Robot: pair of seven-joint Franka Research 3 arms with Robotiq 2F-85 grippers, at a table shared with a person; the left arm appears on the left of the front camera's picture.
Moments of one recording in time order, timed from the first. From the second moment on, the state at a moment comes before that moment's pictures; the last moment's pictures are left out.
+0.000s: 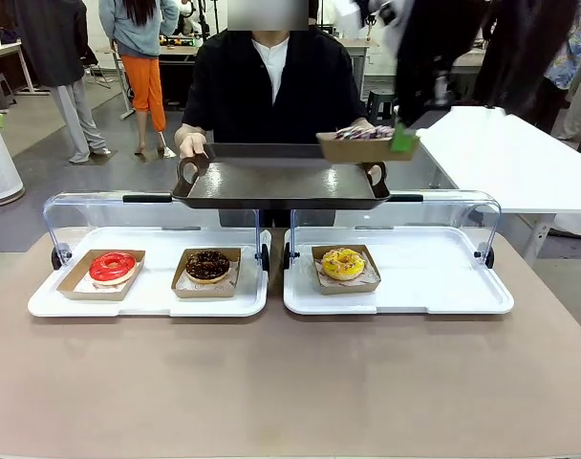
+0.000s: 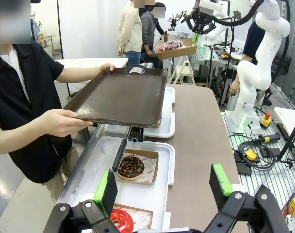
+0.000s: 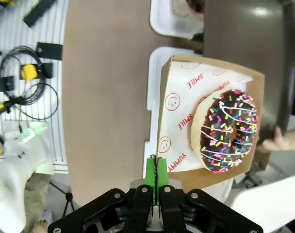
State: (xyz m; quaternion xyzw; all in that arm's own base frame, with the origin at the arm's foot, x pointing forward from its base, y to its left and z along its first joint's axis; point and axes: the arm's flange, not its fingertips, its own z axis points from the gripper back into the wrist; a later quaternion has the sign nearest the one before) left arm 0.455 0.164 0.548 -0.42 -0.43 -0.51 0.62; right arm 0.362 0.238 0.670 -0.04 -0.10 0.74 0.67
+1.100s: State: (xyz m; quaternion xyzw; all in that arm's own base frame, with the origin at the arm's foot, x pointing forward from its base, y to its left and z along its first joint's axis) left arm 0.455 0.164 0.548 -0.42 -0.43 -0.51 0.62; right arm 0.491 0.275 0.599 -0.02 -0.07 0.71 0.70
